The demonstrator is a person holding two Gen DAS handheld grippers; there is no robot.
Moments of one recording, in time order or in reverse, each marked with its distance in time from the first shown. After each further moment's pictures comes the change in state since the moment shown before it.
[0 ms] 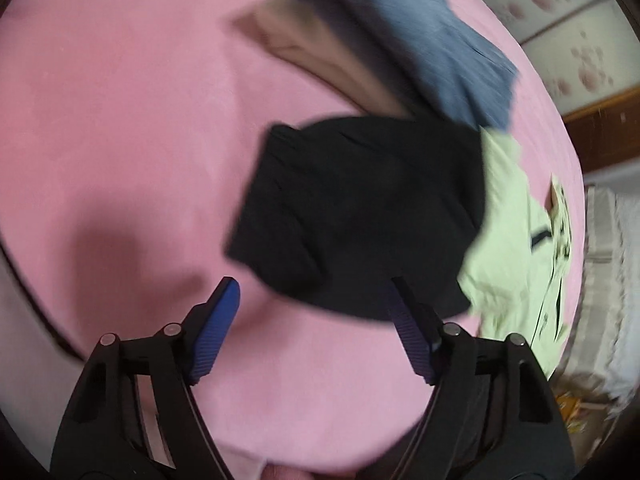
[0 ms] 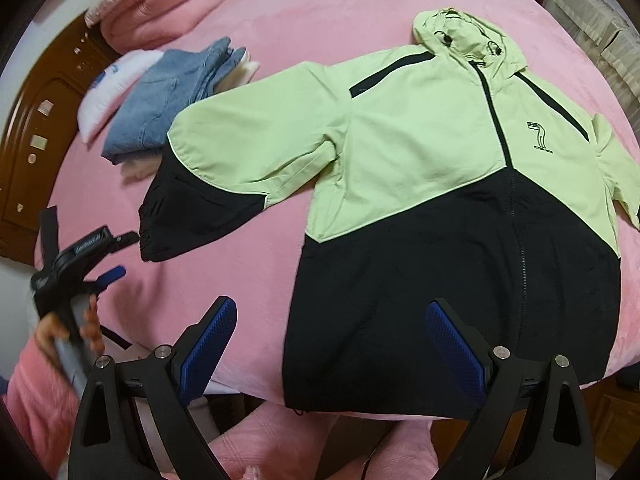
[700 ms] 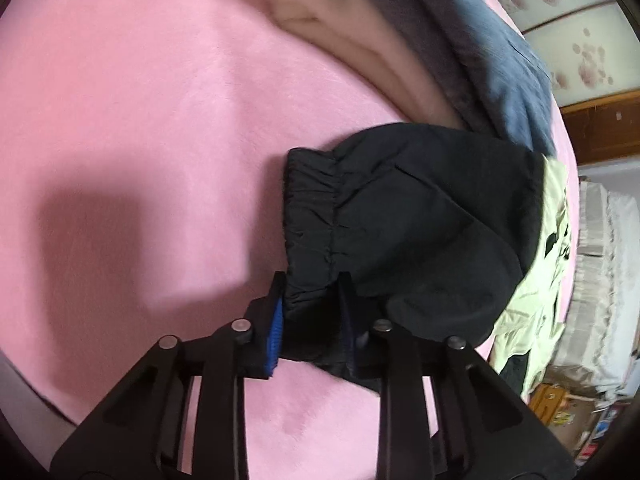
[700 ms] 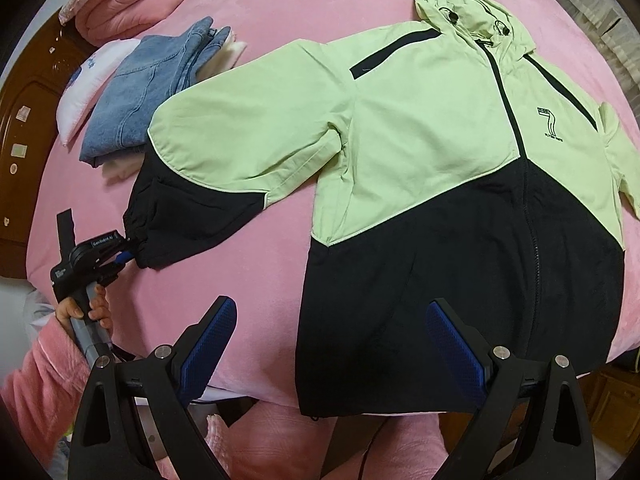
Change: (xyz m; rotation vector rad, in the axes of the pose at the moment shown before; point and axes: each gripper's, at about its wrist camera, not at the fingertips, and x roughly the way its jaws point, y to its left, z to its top) left arm 0.078 0.024 0.046 0.034 0.069 -0.035; right arm 0.022 -0.011 0.024 0.048 0.073 0.028
